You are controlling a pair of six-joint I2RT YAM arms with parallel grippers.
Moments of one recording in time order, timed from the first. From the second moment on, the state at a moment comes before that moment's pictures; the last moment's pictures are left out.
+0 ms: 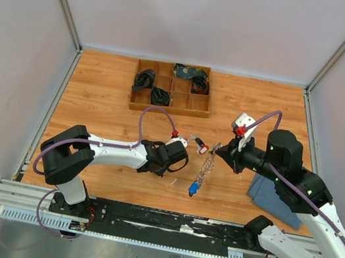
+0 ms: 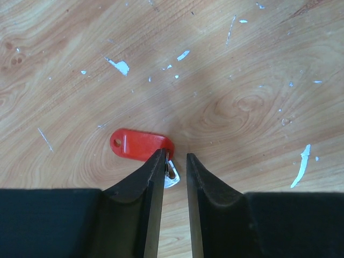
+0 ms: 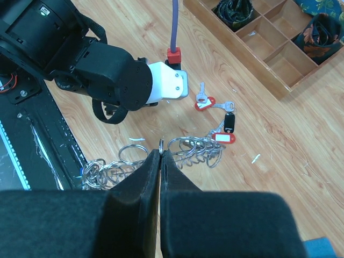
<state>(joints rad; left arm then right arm) -1.04 1.63 0.89 -0.43 -0.41 -0.39 0.68 0.78 1.10 -0.74 -0.28 -0.14</state>
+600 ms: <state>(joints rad) -1.04 1.57 0.89 -0.45 -0.42 -0.42 0.68 0.78 1.09 -0.73 -0.30 -0.13</state>
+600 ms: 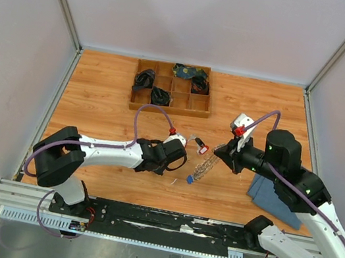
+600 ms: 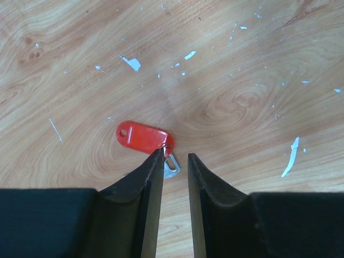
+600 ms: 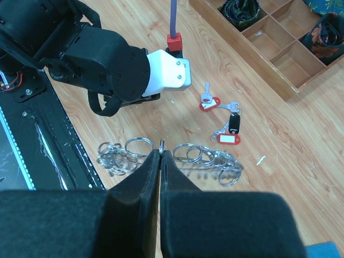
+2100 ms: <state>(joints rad) -0.67 1.17 0.51 -0.16 0.11 -0.54 0.68 0.80 1.05 -0.69 -0.36 -0.11</state>
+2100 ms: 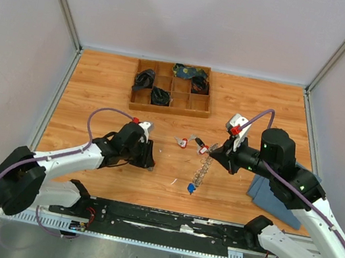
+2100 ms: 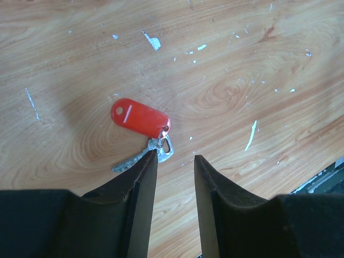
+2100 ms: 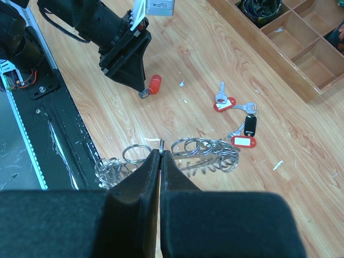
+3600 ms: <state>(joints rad) -0.66 1.30 0.50 -0.06 0.16 -0.48 0.68 0.80 1.05 -0.69 -0.36 -0.09</state>
